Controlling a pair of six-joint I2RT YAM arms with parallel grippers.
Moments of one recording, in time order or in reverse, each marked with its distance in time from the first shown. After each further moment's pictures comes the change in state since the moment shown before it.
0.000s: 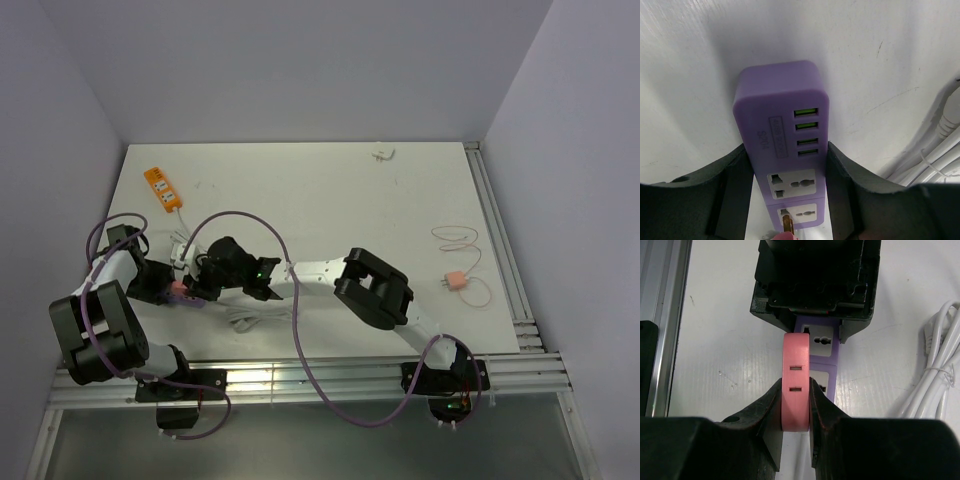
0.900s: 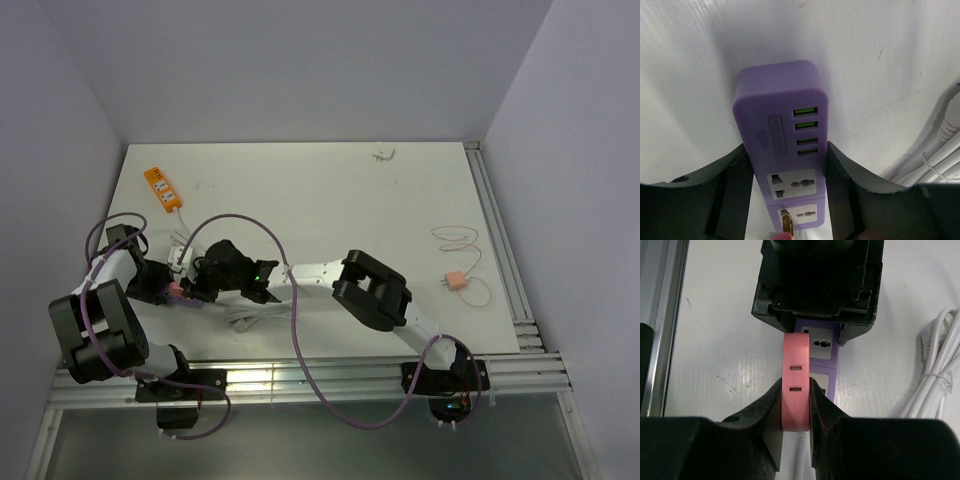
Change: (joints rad) left arm 0.005 0.002 0.013 -0.003 -0.011 0.014; right arm 0.015 0.008 0.011 0.011 0.031 -0.022
